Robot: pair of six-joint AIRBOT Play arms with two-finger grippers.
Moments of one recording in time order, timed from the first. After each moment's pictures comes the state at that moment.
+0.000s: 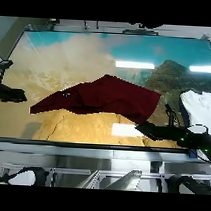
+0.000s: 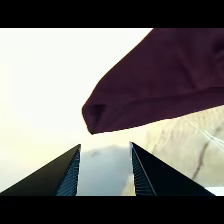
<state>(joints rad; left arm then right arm) 0.41 -1.35 1.17 1.42 -1.23 -1.06 -0.02 -1.08 0.33 -0.38 0.86 0.95</state>
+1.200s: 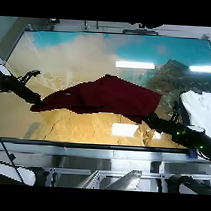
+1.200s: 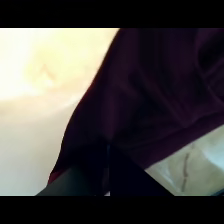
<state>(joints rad) 0.33 -1.74 1.39 1.27 -1.37 -0.78 -0.02 -1.18 0.33 -0.02 0.66 0.76</state>
